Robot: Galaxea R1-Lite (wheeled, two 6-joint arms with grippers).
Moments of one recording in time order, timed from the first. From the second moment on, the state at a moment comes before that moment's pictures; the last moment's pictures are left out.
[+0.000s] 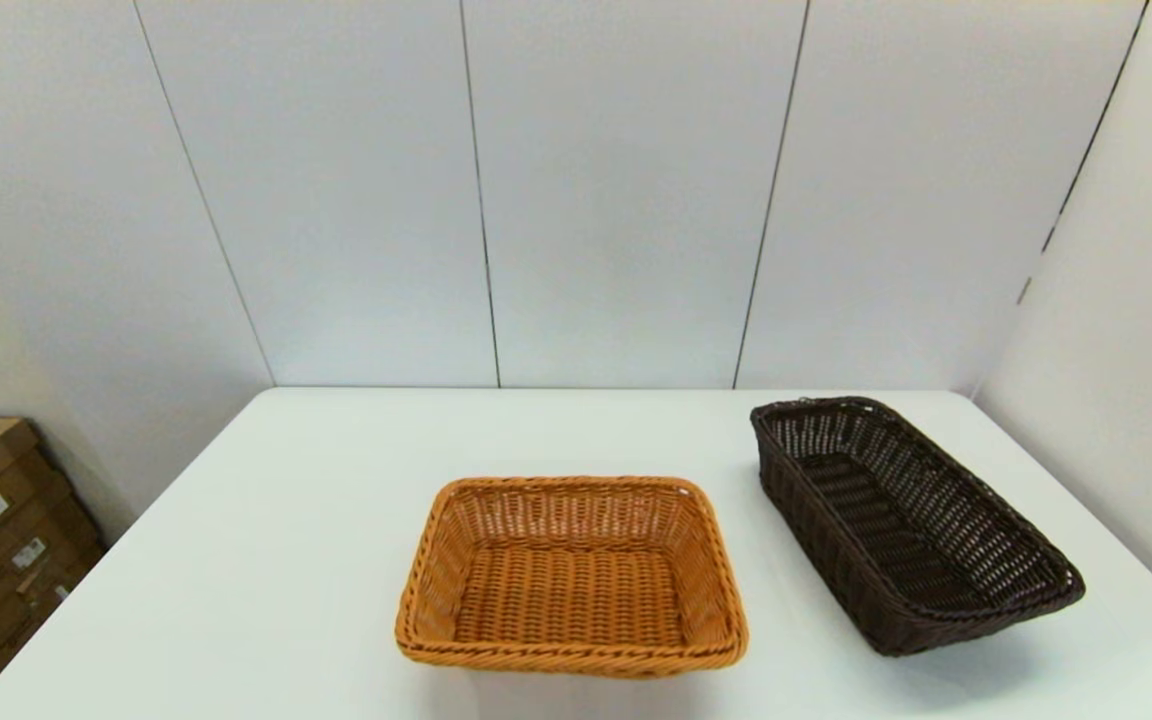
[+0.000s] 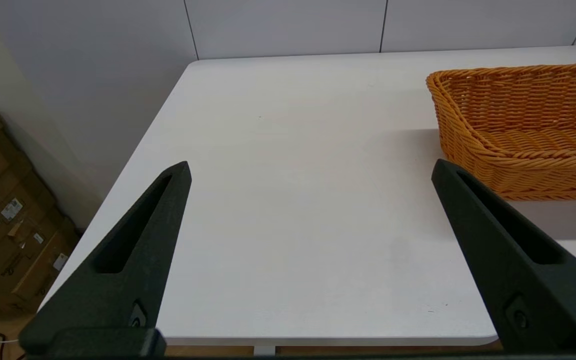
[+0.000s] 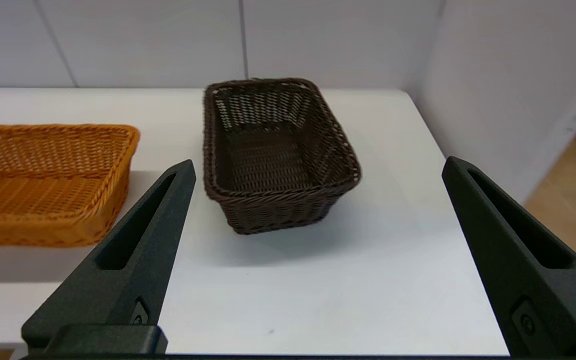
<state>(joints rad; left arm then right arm) 0.00 0.00 -0.02 0.07 0.00 0.01 -0.05 0.25 -0.48 0.32 -0.01 -0.01</state>
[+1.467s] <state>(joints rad) 0.00 0.00 -0.02 0.07 0.00 0.01 0.01 1.40 -1.06 0.79 -0.22 0.71</state>
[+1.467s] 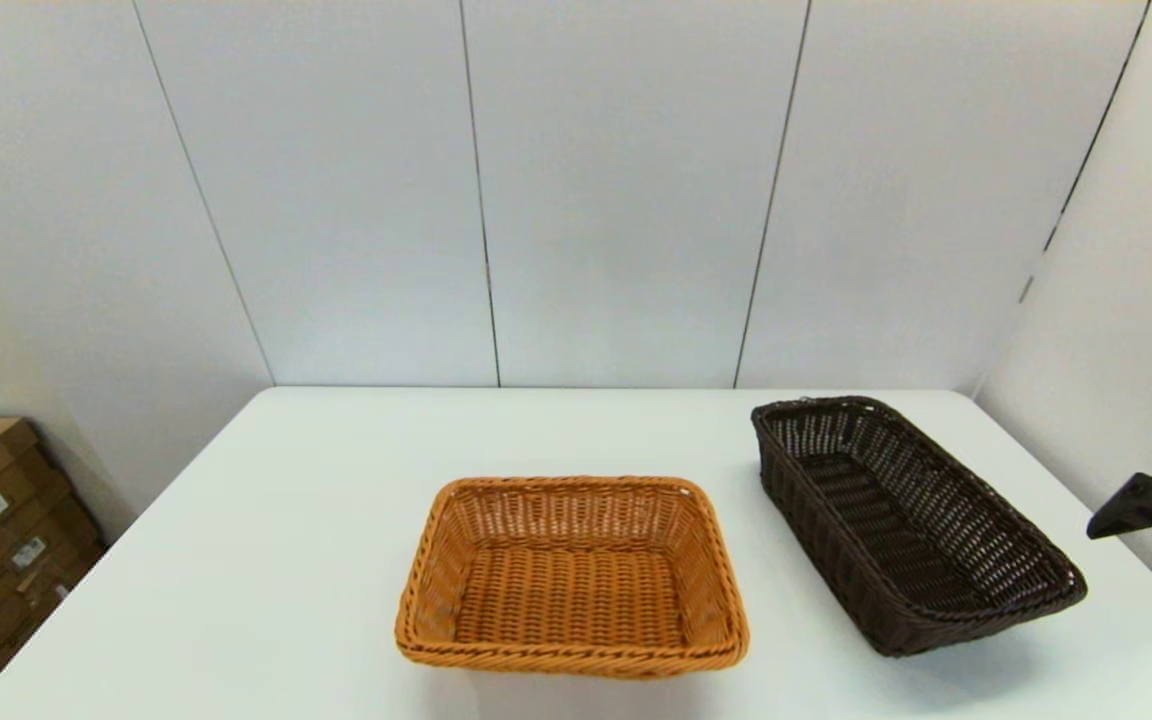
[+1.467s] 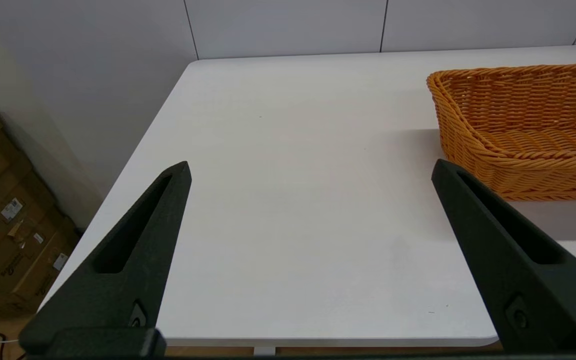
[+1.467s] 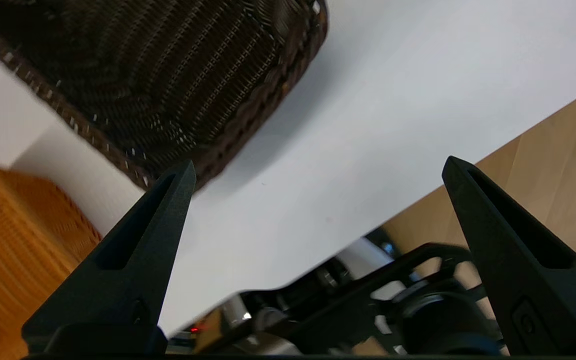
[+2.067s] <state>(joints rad) 0.00 0.00 -0.02 0.07 0.00 0.01 0.03 1.59 -1.03 0.69 -0.23 1.00</state>
